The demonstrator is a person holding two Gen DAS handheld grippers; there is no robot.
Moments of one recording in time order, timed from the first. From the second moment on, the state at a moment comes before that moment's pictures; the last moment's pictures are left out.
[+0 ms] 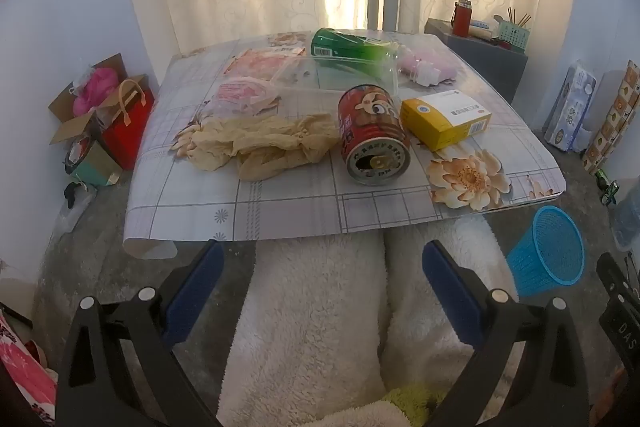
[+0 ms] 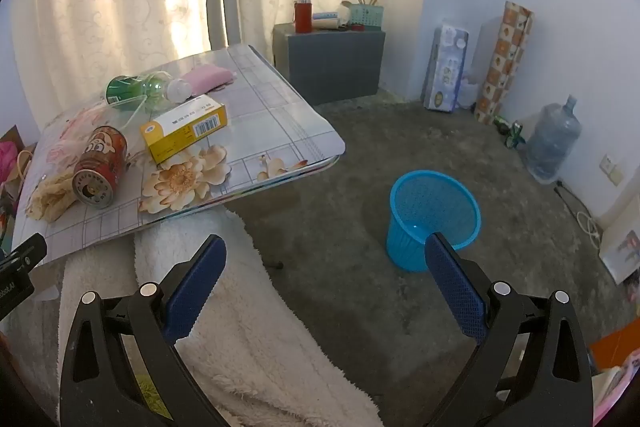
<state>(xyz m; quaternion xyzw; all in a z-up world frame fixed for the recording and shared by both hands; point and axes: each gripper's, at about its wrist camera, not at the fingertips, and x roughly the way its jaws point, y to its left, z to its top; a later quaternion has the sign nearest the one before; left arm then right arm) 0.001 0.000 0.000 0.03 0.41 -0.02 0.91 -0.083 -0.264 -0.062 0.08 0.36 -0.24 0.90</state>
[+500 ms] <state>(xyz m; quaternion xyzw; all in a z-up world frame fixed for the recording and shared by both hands) -0.002 0.000 -0.002 0.03 0.41 -0.02 0.91 -0.081 -0.264 -0.063 0.08 0.36 -0.24 0.90</state>
